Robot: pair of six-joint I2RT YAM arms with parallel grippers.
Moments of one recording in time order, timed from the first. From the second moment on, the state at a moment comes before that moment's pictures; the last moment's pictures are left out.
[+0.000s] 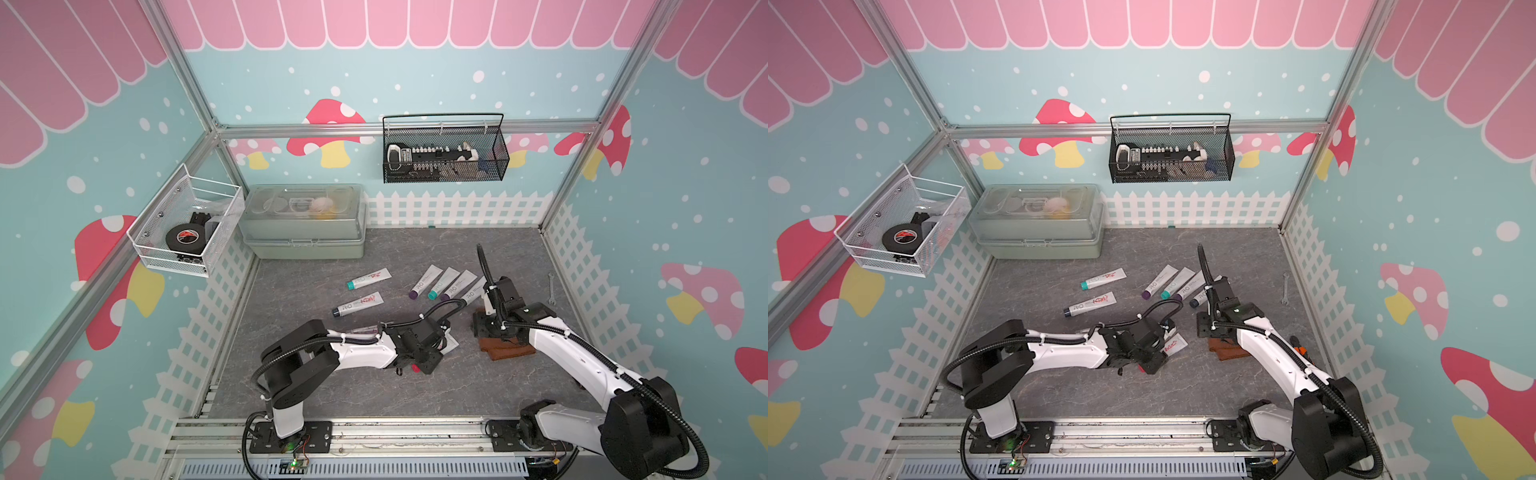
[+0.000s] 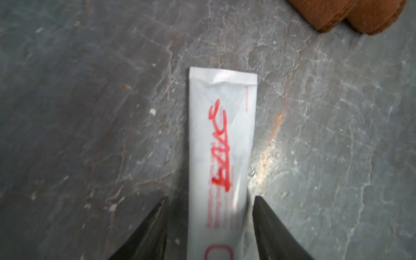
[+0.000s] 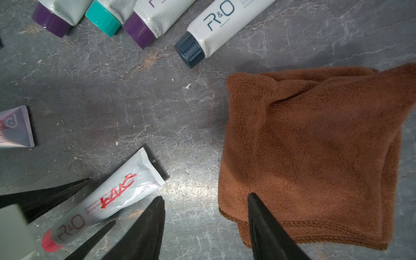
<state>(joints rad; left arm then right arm) -1.05 1.78 0.95 -0.15 -0.02 -0.23 0.35 1.22 0.80 -0.71 0.01 0.32</state>
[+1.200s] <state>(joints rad) -1.08 1.66 0.62 0.26 -0.05 -0.35 0.32 1.68 1.03 -0.71 0.18 0.32</state>
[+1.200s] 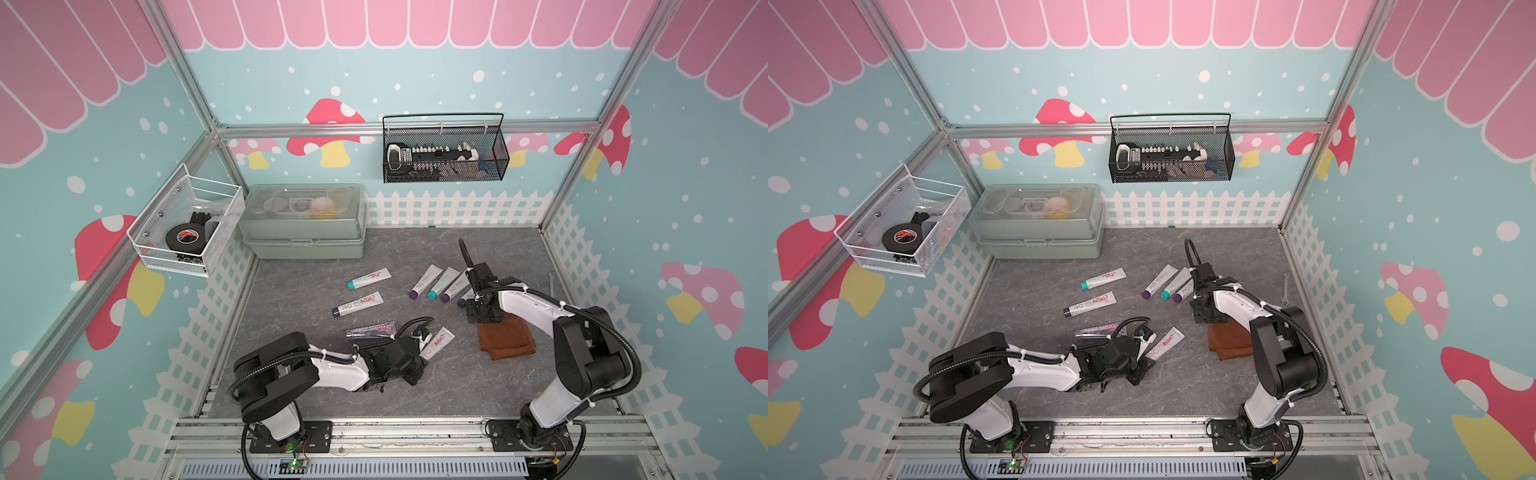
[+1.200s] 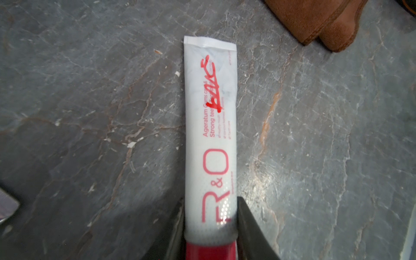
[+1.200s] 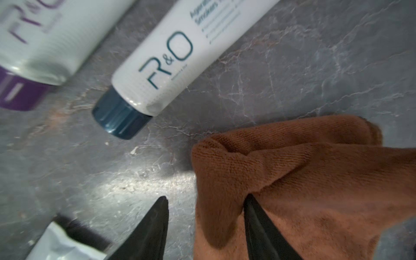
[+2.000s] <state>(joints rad) -1.10 1.70 0.66 0.28 0.00 -0.34 0.37 1.42 0.86 -0.66 -0.21 0.30</state>
